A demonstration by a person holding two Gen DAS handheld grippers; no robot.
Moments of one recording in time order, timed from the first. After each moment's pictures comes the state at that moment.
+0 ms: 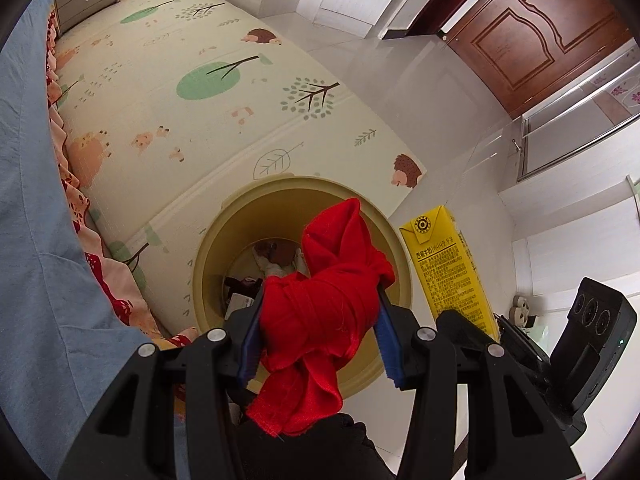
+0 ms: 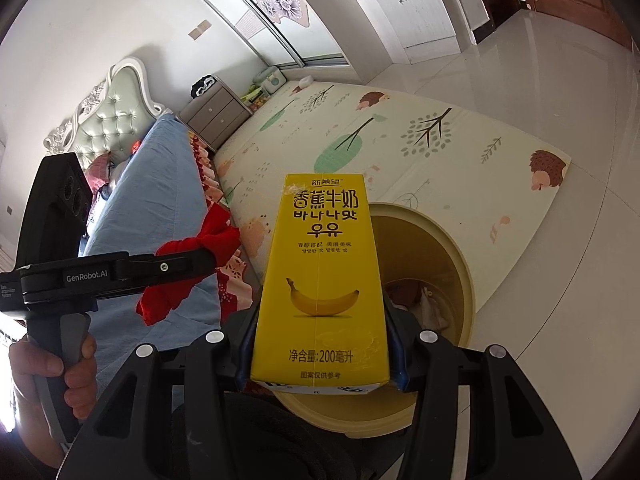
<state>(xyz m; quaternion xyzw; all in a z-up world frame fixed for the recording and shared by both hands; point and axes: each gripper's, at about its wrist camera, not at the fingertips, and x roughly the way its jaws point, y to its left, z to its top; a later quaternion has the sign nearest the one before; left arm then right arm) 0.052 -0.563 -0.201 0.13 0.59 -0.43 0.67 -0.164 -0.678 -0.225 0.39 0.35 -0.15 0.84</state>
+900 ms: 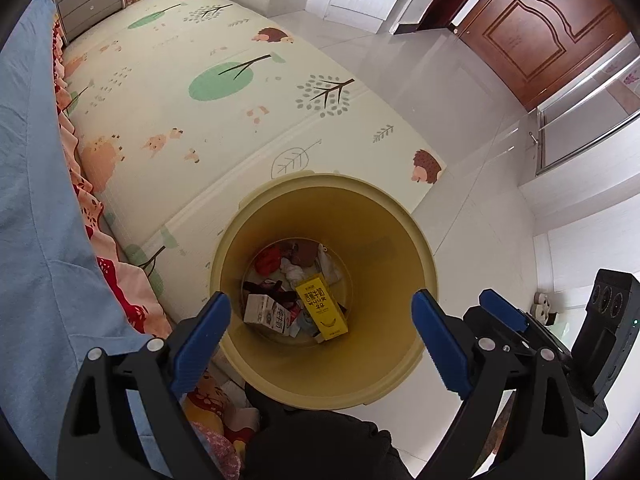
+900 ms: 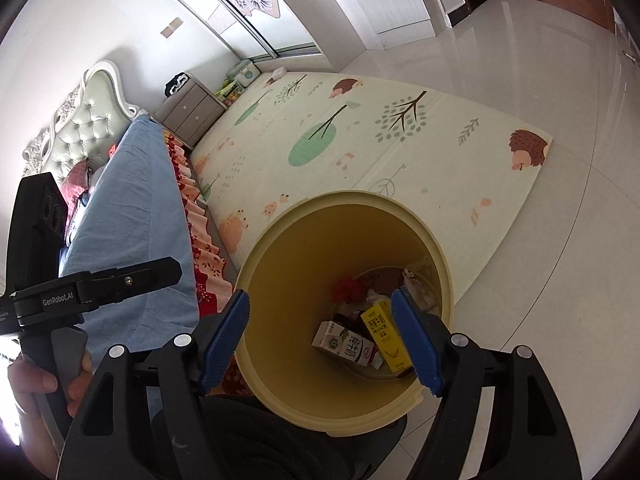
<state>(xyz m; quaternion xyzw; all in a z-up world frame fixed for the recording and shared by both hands) 0.057 -0.568 -0.214 0.16 0.58 -0.41 0.68 -0.168 -0.691 -0.237 0.41 0.38 -0.18 0.81</state>
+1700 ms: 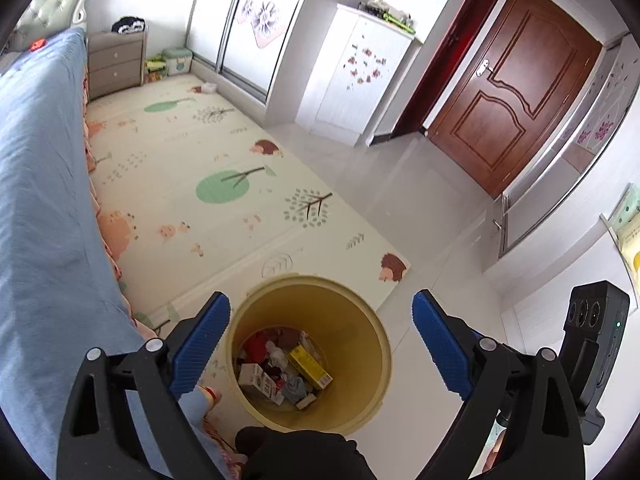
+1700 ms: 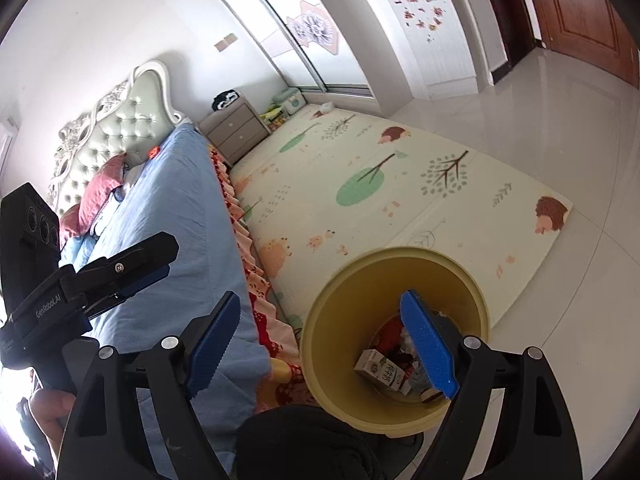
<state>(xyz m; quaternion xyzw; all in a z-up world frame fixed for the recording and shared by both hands) 0.038 -0.484 -0.099 0.04 0.43 -0.45 0.78 -0.146 -0.639 -0.131 0.34 0.32 -0.14 0.87</state>
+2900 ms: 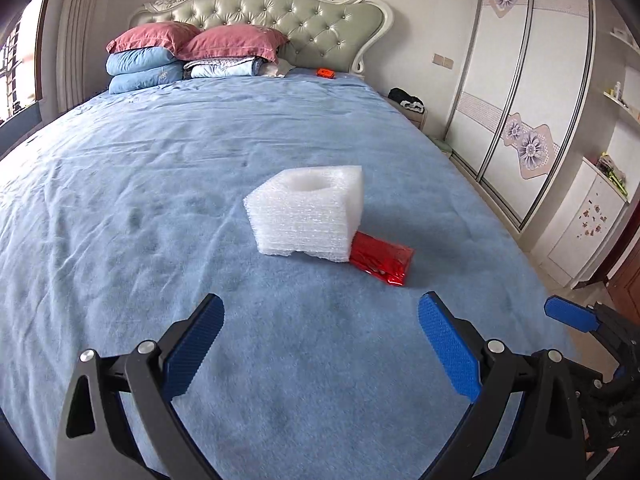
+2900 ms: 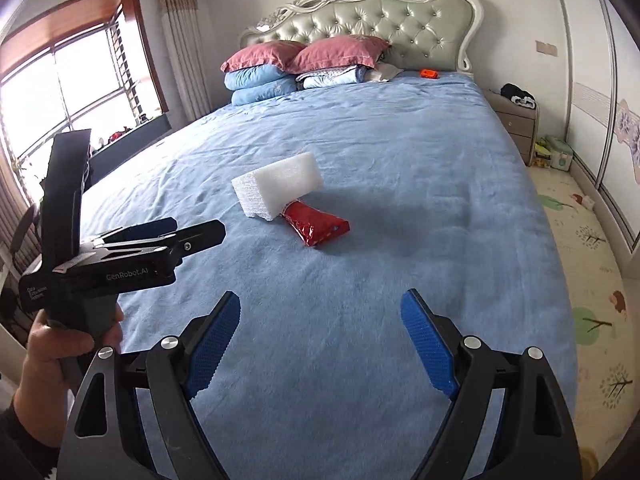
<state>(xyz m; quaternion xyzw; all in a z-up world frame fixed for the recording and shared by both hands) 0.195 -0.017 -0.047 -0.04 0.35 -0.08 0.93 0.146 -0.241 -0.046 0.02 0.35 0.23 0.91</state>
